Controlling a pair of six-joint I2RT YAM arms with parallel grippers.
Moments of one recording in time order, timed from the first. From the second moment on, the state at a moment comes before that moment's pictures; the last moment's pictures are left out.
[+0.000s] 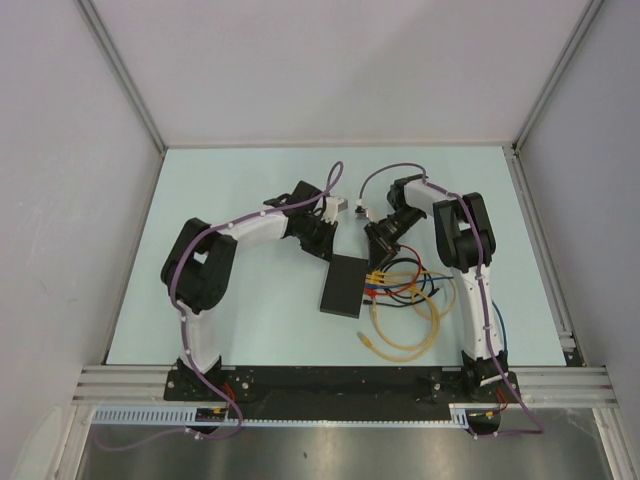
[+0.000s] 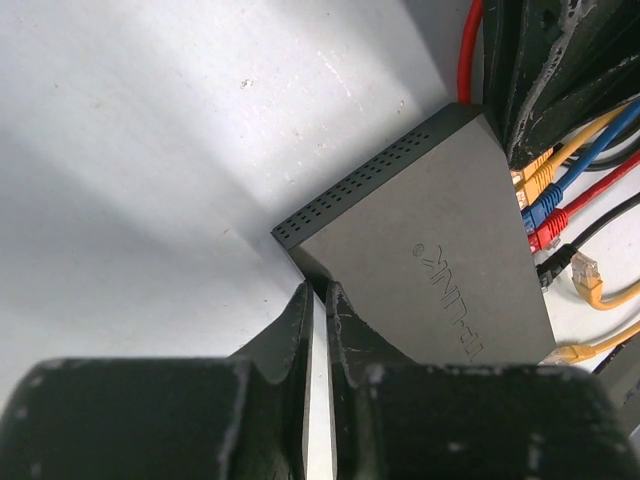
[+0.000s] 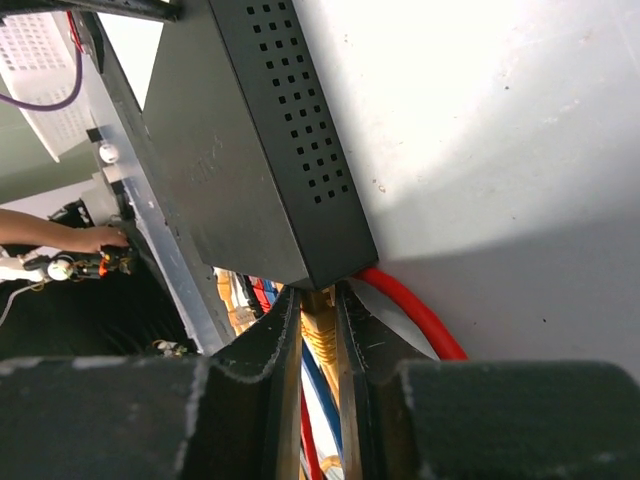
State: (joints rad) left arm -0.56 1.95 1.32 -0.45 0.42 -0.06; right arm 0.30 2.41 1.80 -1.28 -0.91 -0.58
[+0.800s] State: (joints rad) left arm -0.57 1.99 1.37 -0.42 0.45 -0.04; right arm 0.30 2.42 1.90 -1.40 -0.79 -0.79
